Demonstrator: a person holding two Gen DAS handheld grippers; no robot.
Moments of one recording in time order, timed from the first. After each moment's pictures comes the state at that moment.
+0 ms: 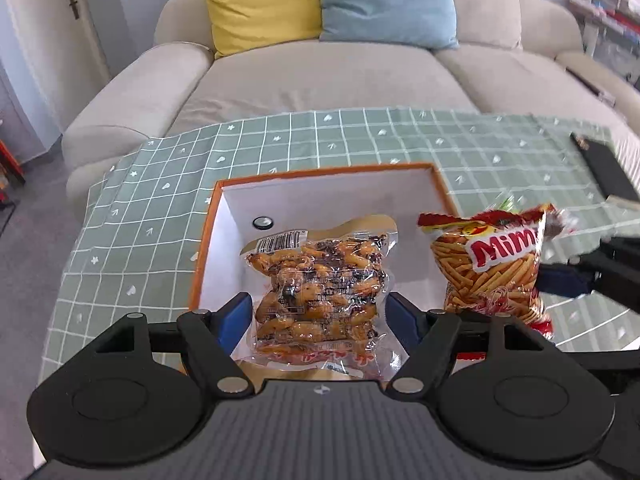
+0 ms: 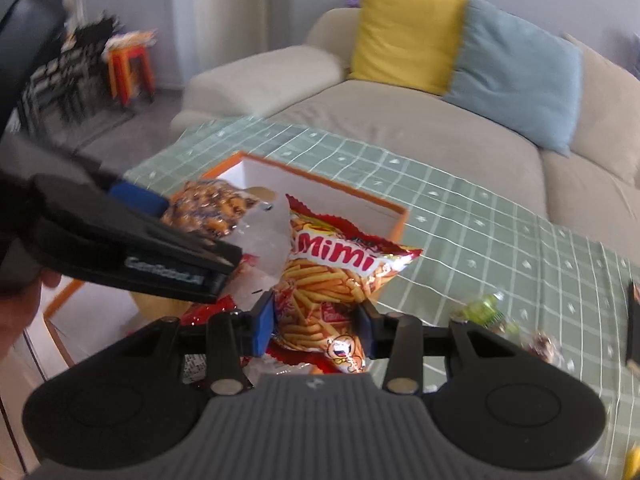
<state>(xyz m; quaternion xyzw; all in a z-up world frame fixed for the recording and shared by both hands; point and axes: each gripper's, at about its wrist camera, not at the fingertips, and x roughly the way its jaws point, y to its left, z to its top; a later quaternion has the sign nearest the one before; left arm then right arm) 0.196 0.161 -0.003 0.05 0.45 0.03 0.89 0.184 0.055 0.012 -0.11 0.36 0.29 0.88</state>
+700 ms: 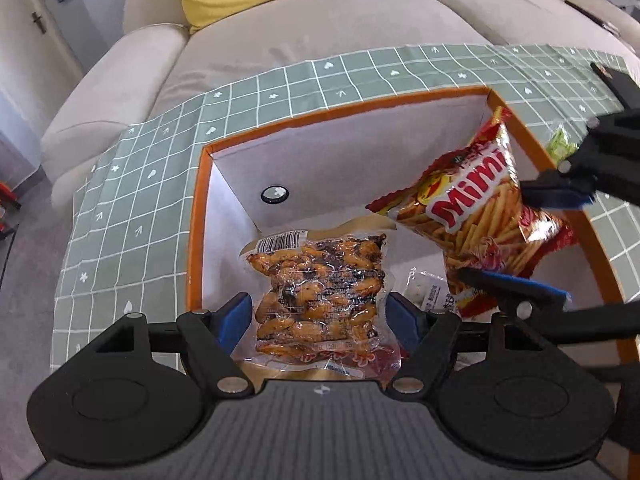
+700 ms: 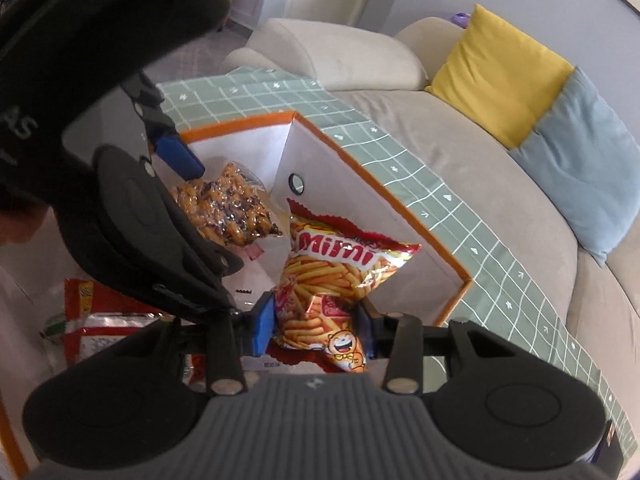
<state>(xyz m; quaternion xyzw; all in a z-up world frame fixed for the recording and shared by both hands) 0.236 0.184 -0.062 0.13 0.49 0.01 0.86 0.223 0.115 -0.030 -0.28 0.32 0.36 0.83</state>
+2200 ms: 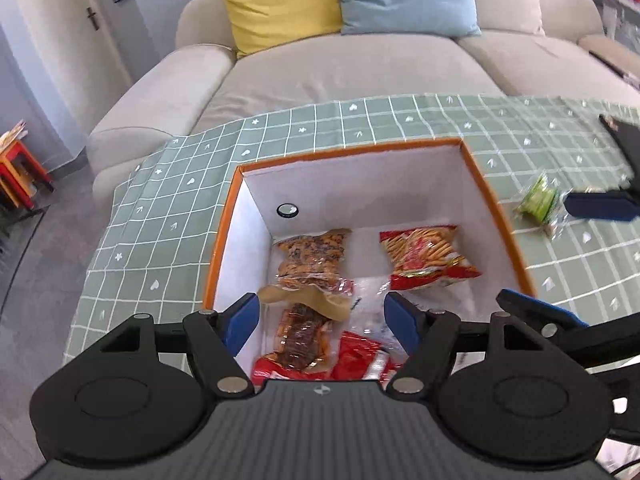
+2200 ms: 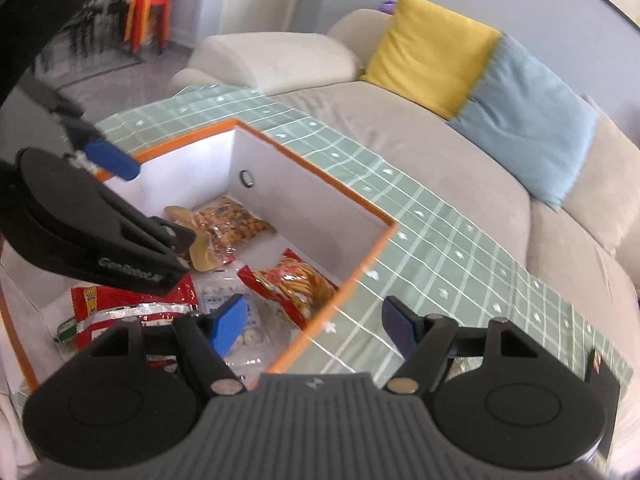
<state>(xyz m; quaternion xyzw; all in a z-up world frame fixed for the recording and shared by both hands) 0.186 0.148 -0.018 0.08 0.44 0.08 0.89 0.183 0.060 0.004 -0.21 0.33 0.27 0.88</state>
